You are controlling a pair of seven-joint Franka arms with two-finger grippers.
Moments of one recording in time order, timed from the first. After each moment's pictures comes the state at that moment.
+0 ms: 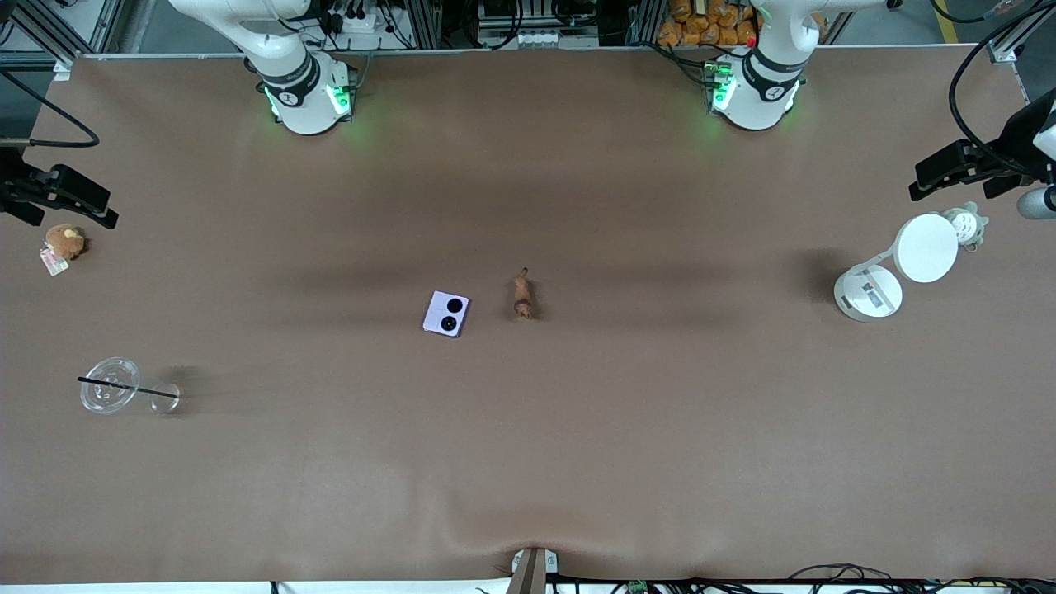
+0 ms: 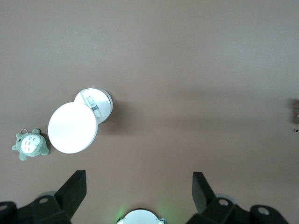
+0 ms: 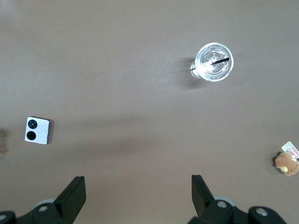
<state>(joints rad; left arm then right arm) 0.00 -0.03 -0.02 -1.56 -0.02 1.47 -0.05 -0.02 -0.02 -0.02 -1.57 0.00 1.56 0.01</state>
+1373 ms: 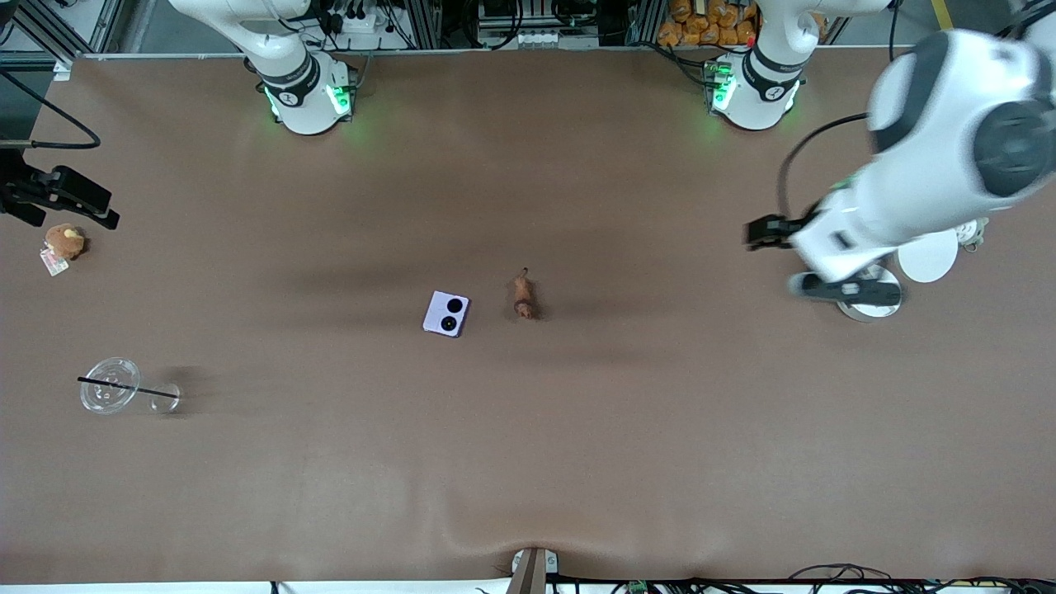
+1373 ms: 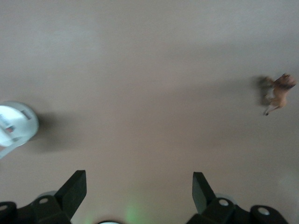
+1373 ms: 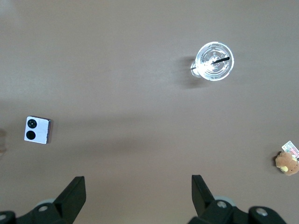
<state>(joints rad) -0.28 0.21 -0.07 -1.57 -0.09 1.62 -0.23 -0.02 -0.02 -0.02 -1.57 0.00 1.56 0.01</state>
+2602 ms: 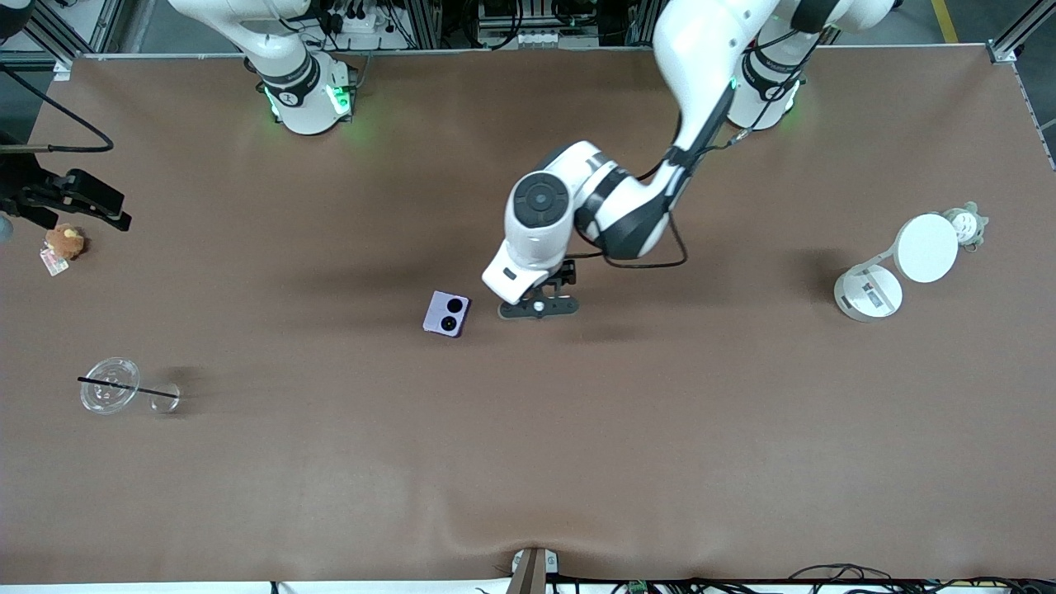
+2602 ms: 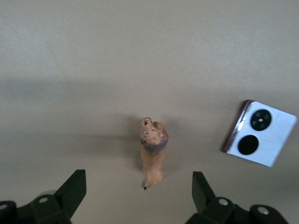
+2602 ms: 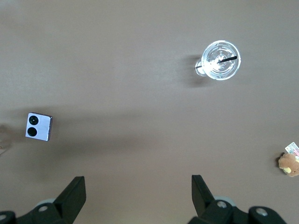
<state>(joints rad) -0.76 0.74 -0.05 -1.36 -0.02 2.11 -0.88 -0.01 -0.02 -0.02 -1.58 0.00 1.56 0.01</state>
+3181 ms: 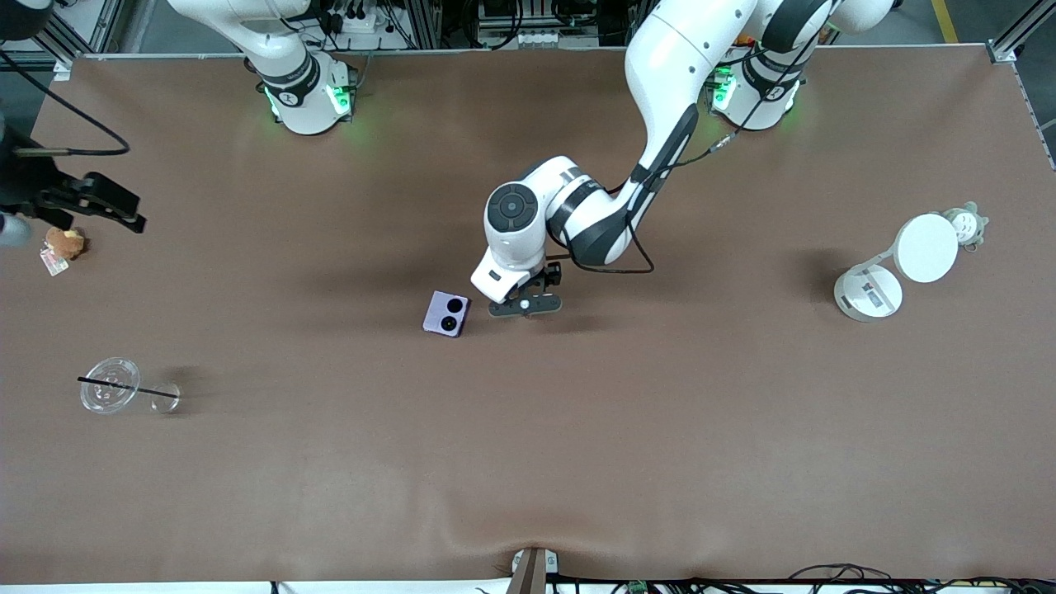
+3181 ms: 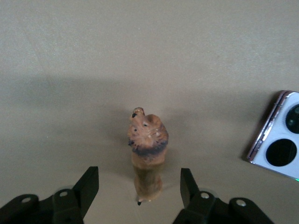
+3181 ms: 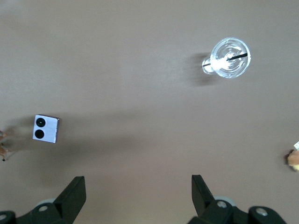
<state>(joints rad) -0.80 0.82 -0.05 -1.36 0.02 2.15 -0.95 0.05 -0.01 -0.02 -1.58 0.00 1.57 0.10</state>
